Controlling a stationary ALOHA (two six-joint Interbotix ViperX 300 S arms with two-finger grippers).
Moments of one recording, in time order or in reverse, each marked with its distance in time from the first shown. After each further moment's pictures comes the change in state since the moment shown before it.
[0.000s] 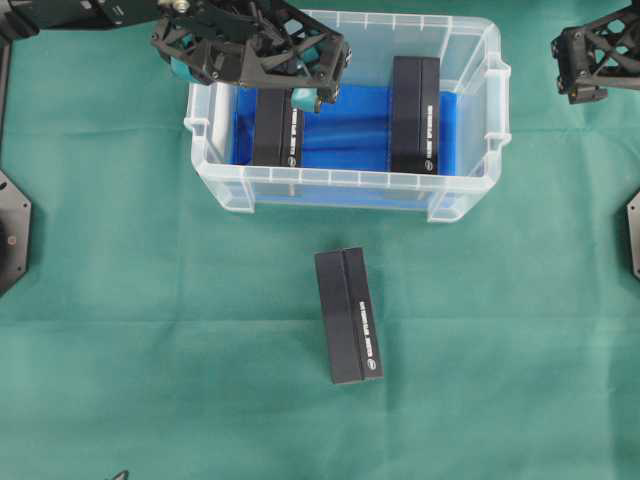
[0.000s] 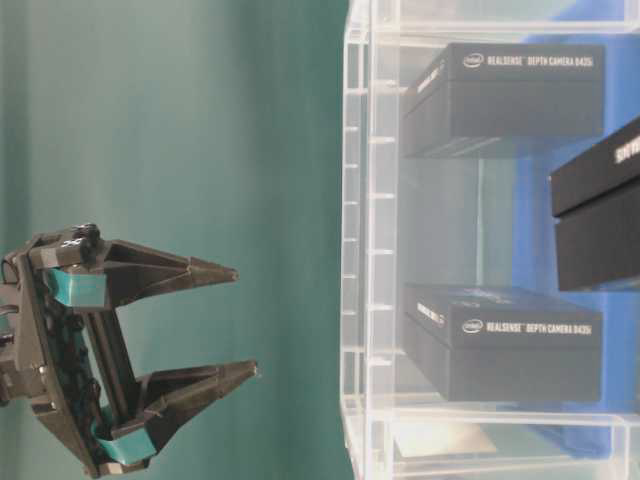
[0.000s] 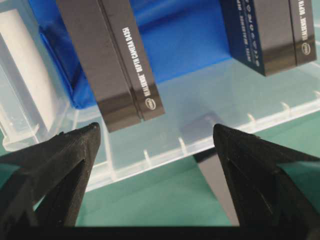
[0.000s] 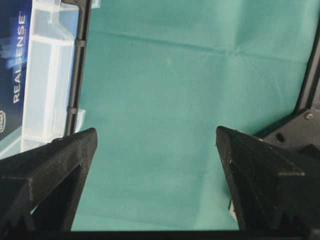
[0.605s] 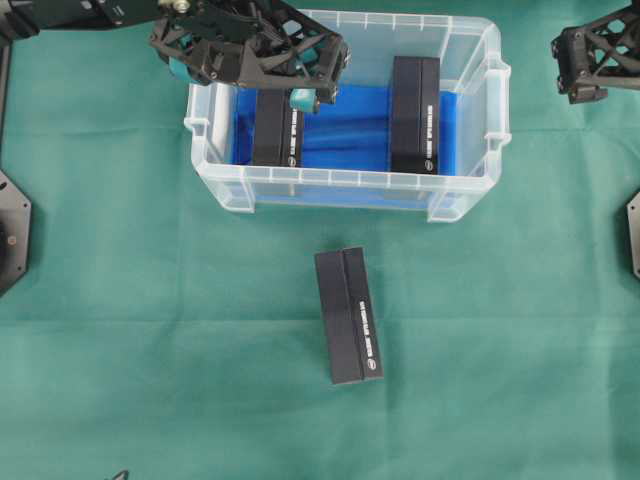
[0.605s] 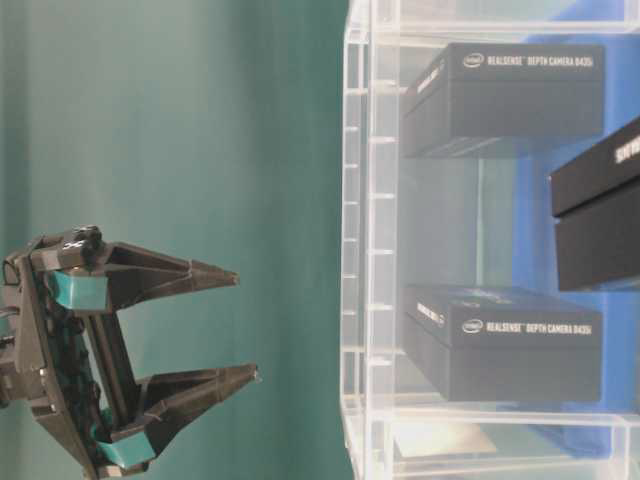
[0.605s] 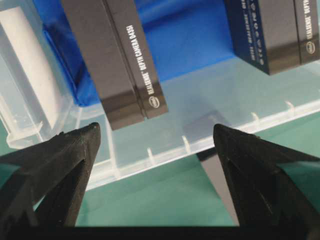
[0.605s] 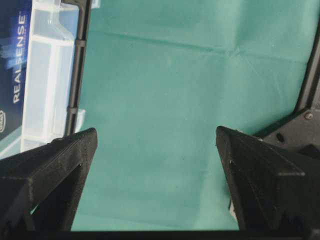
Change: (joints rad) left arm 0.000 0.000 0.002 0.000 0.011 -0.002; right arm 0.000 0.000 0.000 0.000 0.000 0.000
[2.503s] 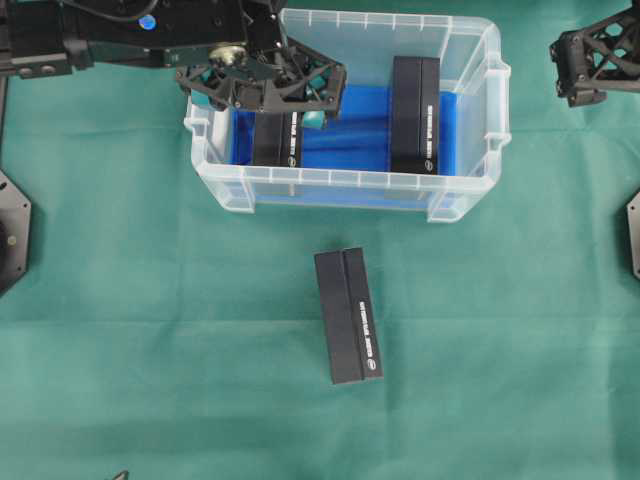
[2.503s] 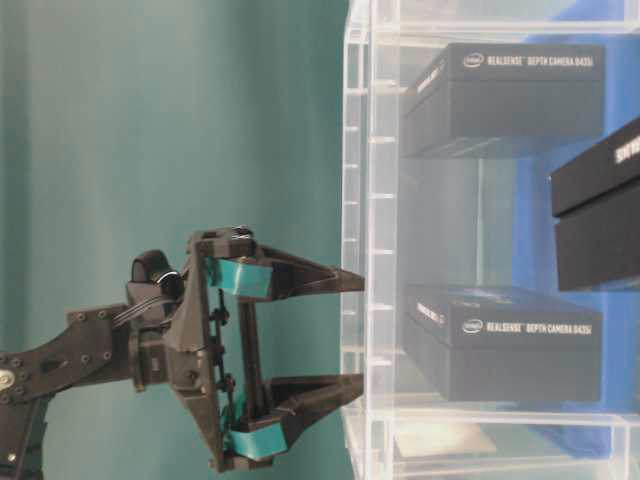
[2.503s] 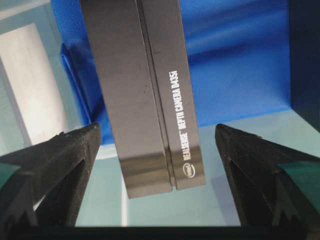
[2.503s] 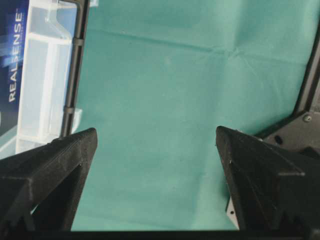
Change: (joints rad) left arm 0.015 0.081 0.172 0.071 -0.158 -0.126; right arm 0.000 0.000 0.014 0.000 -0.011 -0.012
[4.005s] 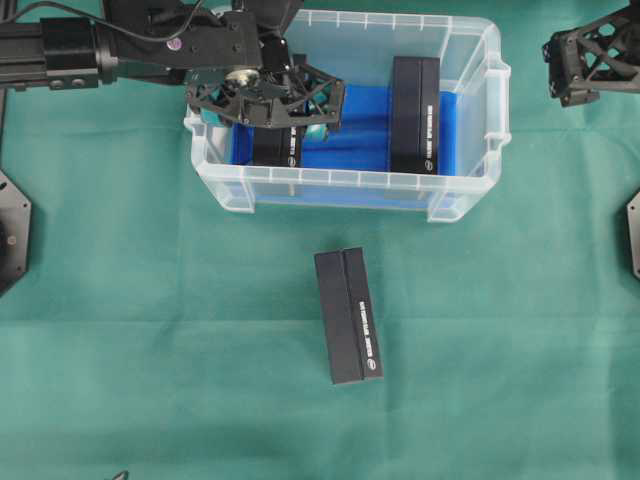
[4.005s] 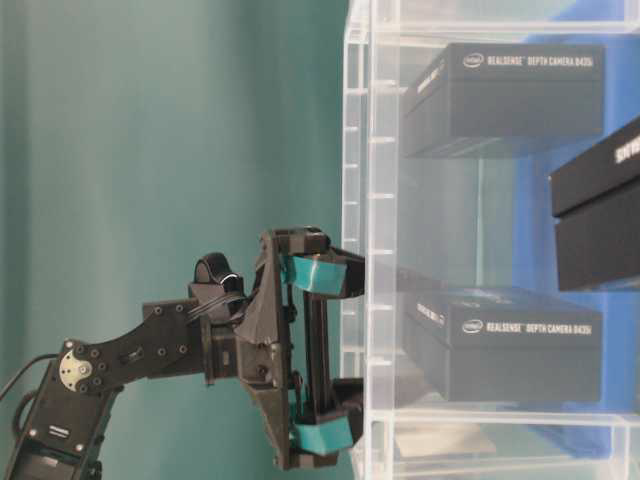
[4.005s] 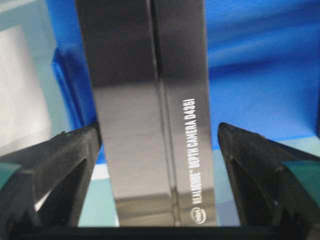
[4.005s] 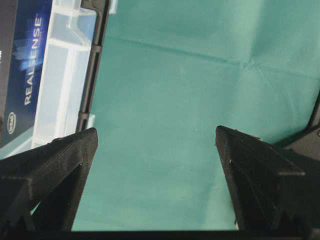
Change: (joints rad) left arm 0.006 0.048 0.072 0.003 -0.095 -0.061; right arm 0.000 0.000 0.011 0.000 -0.058 -0.018
